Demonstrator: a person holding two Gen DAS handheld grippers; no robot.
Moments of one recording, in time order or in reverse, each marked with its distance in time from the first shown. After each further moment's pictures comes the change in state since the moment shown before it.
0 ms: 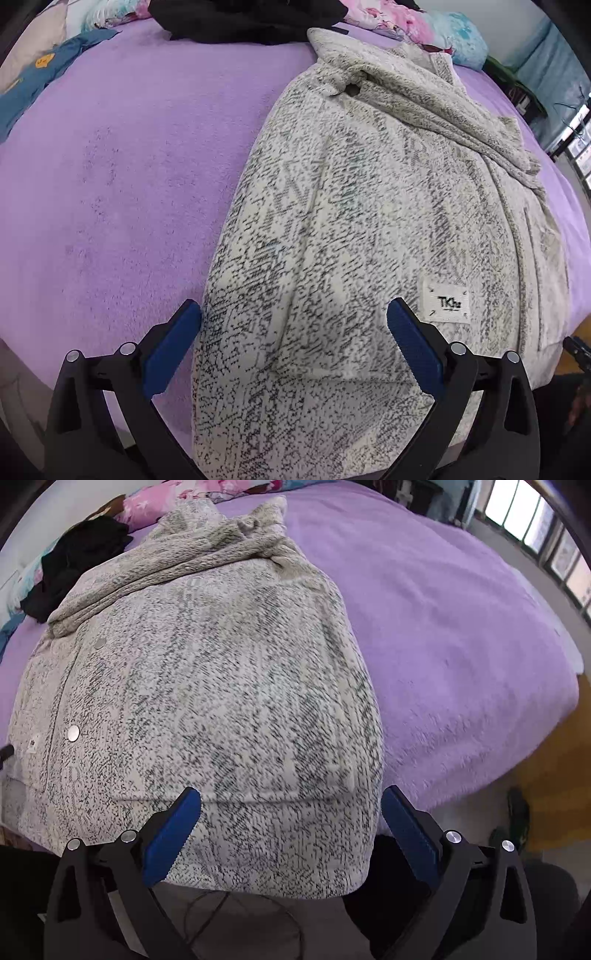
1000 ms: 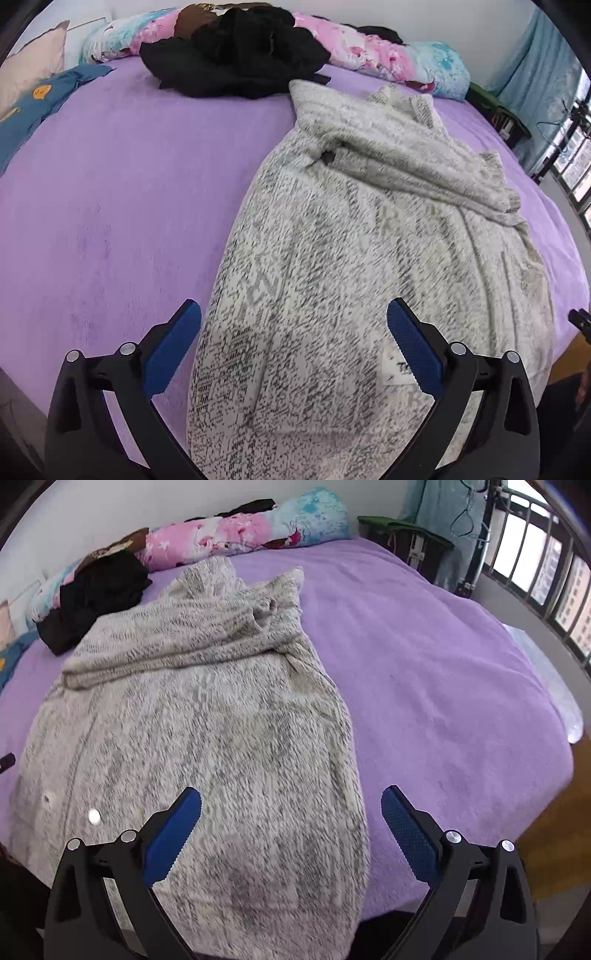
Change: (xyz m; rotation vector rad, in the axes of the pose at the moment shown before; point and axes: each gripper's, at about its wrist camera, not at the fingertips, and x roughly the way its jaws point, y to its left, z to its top) left arm -0.024 -0.018 0.030 0.014 -0.147 -0.029; right arm -0.027 0.016 0.071 -0.092 -0.210 -0.002
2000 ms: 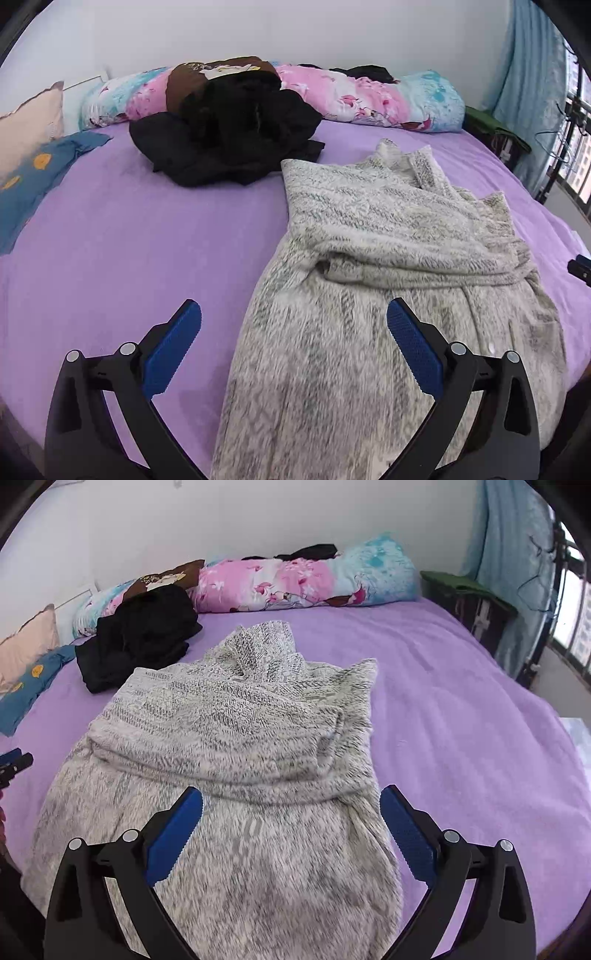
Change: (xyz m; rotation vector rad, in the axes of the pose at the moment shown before) left arm -0.015 -0.028 0.079 0.094 -0.210 0.064; right arm 0.027 0.034 0.121 -0.145 -0.194 0.177
